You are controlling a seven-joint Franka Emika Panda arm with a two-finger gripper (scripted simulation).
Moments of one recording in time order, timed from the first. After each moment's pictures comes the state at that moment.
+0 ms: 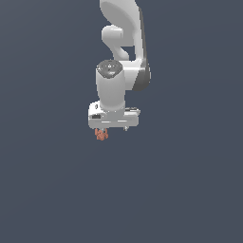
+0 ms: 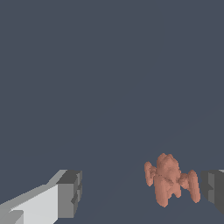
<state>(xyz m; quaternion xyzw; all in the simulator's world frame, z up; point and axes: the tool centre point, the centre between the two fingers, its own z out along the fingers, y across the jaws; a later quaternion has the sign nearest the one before) -0.011 -0.031 0.152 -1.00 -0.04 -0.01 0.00</state>
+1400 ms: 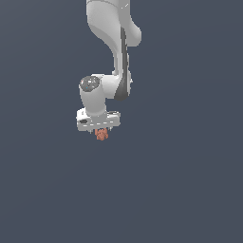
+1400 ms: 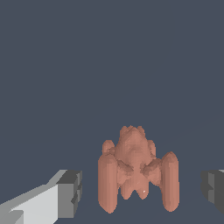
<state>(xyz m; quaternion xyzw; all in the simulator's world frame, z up) -0.059 -0.107 0.077 -1.00 -0.09 0.00 0.00</state>
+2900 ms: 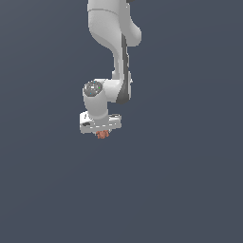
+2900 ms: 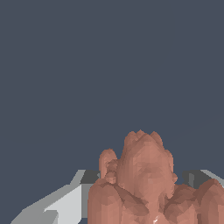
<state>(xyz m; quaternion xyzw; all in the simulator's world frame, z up) -0.063 -0.102 0.053 -1.00 -0.09 0.00 0.00</state>
